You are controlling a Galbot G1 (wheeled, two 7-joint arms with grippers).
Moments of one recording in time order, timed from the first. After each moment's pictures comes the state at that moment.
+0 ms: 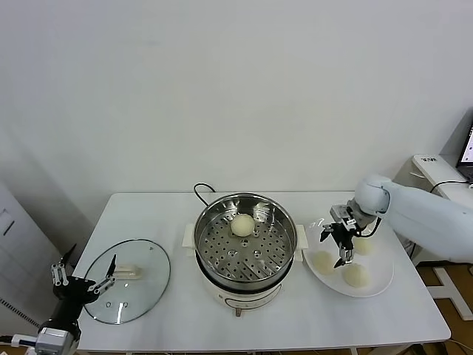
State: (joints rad) left arm 1.65 -1.48 -0.90 -2.21 0.23 0.03 0.25; right arm 0.21 0.74 -1.16 1.14 0.17 -0.03 -1.09
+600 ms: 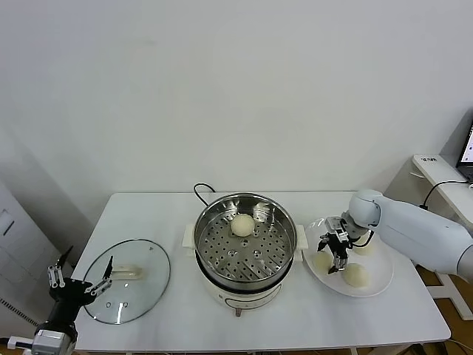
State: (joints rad) left arm 1.66 -1.48 -0.91 -2.20 0.23 0.02 0.25; right arm 0.13 0.77 -1.10 1.08 0.12 -0.03 -1.06
